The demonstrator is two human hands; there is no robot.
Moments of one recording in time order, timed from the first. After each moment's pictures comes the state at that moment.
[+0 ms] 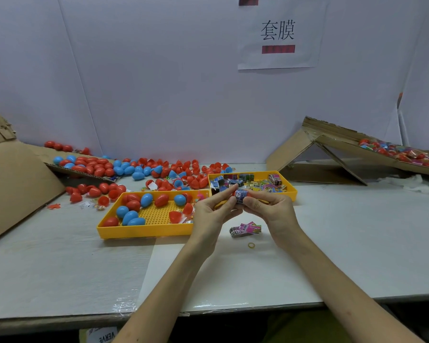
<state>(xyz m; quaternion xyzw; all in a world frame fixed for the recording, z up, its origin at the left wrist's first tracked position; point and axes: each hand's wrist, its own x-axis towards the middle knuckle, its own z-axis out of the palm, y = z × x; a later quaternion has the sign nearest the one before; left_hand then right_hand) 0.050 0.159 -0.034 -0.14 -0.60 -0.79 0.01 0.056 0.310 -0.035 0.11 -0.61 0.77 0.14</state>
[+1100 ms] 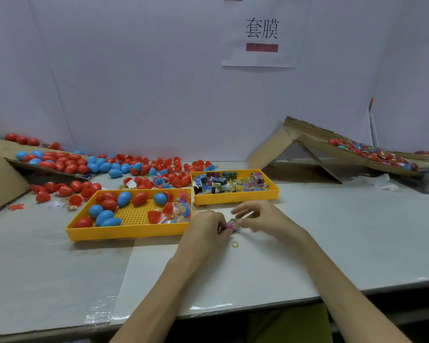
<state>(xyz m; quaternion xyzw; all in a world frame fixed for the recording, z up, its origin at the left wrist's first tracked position) 0.044 0.164 -0.062 -0.24 -0.91 -0.31 0.13 0.049 0.350 -0.041 0.05 -0.88 0.46 -0.01</state>
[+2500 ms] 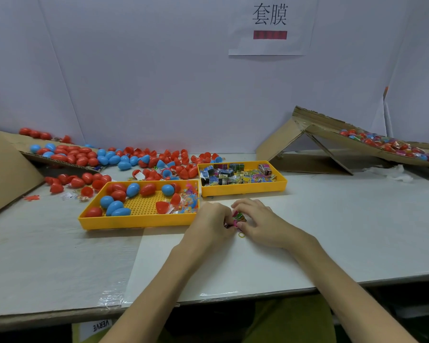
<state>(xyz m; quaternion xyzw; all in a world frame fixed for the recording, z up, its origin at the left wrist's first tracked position) 0.051 0.160 -0.053 -0.27 -0.91 -0.30 0.10 0.059 0.328 -0.056 0.17 -0.96 0.22 0.05</state>
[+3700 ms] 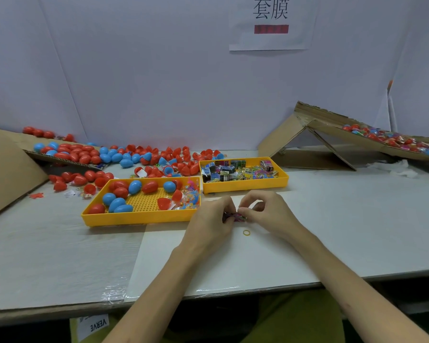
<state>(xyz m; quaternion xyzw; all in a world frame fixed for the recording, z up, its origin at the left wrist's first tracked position) 0.054 0.157 -0.064 -0.27 -0.88 -0.37 0.15 0.061 0.333 -0.057 0.09 -0.87 0.46 0.14</state>
